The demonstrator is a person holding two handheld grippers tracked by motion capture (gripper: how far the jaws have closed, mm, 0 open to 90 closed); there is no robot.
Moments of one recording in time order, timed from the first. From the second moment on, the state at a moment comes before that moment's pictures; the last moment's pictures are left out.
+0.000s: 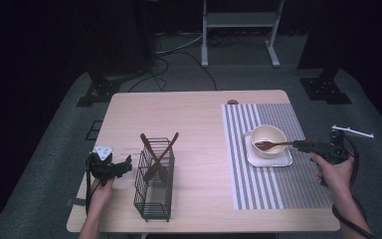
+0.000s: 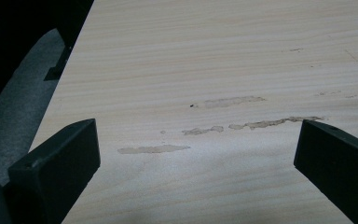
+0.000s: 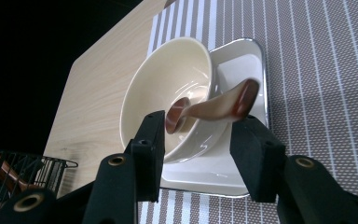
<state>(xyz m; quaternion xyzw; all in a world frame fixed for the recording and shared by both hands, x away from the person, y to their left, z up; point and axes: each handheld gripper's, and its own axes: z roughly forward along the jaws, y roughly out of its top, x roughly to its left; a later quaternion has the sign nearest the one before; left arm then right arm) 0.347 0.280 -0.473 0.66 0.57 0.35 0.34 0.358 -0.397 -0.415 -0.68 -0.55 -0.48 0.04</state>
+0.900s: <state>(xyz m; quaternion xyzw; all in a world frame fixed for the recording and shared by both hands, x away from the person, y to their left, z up) 0.347 0.280 -0.473 0.66 0.57 0.35 0.34 0.345 -0.376 -0.421 -0.66 -0.58 -0.47 0.05</state>
